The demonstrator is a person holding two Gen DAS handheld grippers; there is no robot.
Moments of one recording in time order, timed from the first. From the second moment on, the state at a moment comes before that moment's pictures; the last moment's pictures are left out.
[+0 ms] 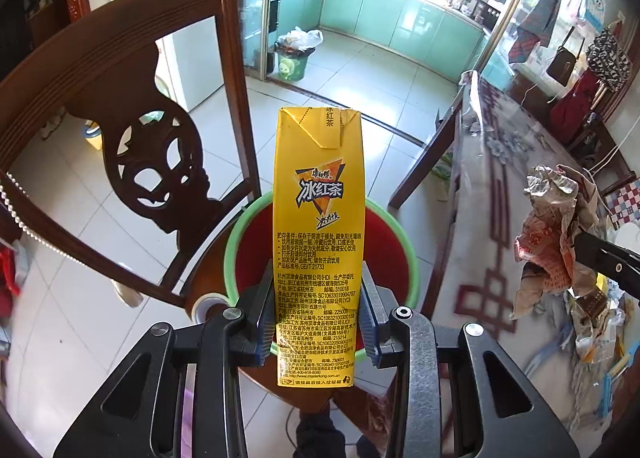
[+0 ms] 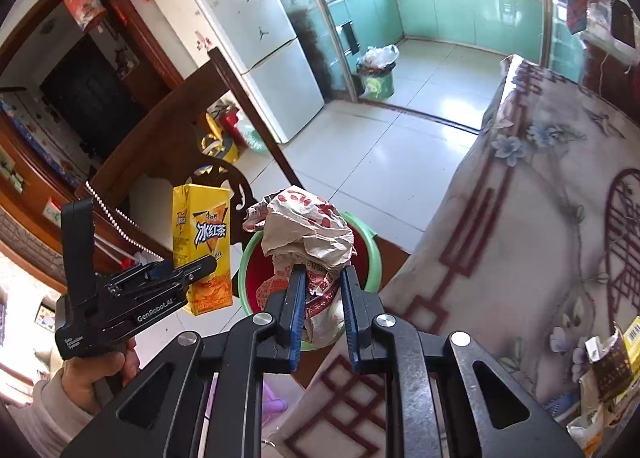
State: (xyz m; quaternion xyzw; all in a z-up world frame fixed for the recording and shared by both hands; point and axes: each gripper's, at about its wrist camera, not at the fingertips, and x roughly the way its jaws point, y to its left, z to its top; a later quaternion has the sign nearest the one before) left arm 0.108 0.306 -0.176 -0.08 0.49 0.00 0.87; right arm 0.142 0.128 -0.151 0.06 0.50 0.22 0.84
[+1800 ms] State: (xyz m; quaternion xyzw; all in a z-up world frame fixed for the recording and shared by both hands) left arm 0.034 0.007 -0.118 -0.06 0.49 -0.21 0.84; right arm 0.076 -0.292 -0.219 0.35 0.54 -0.08 0.76
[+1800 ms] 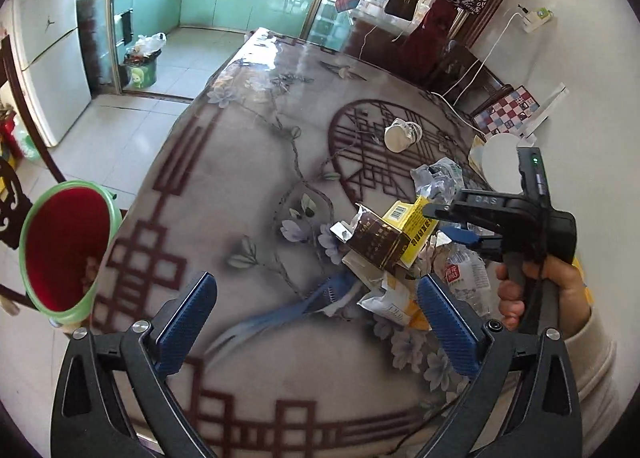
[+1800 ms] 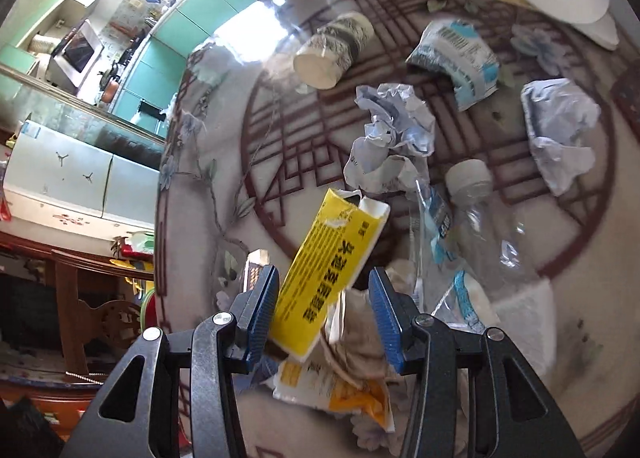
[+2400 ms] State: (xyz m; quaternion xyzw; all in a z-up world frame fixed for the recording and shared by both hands) left arm 0.083 -0.061 -0.168 -0.05 0.54 -0.18 0.82; right arm 0.077 -0.287 -0.162 0.31 0.46 0.02 0.83
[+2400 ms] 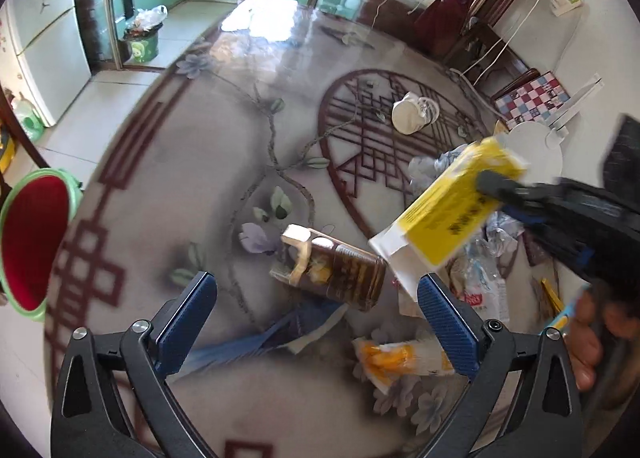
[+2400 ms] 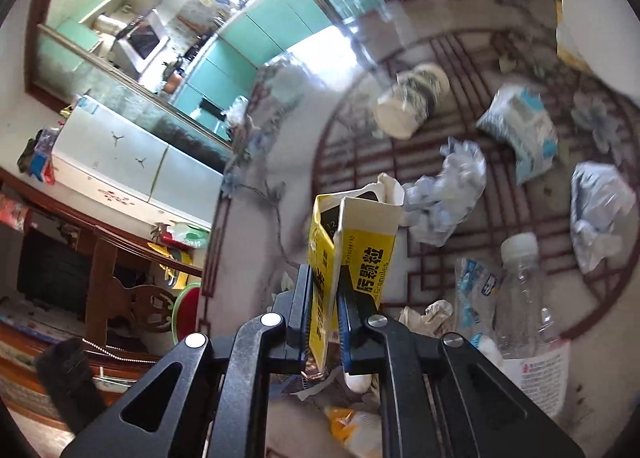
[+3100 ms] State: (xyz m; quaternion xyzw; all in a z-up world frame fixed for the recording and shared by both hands) left arm 0.072 -0.091 -0.232 0.18 0.51 -0.22 0.81; right arm 0.052 -0.305 -0.148 0.32 0.45 0.05 0.83
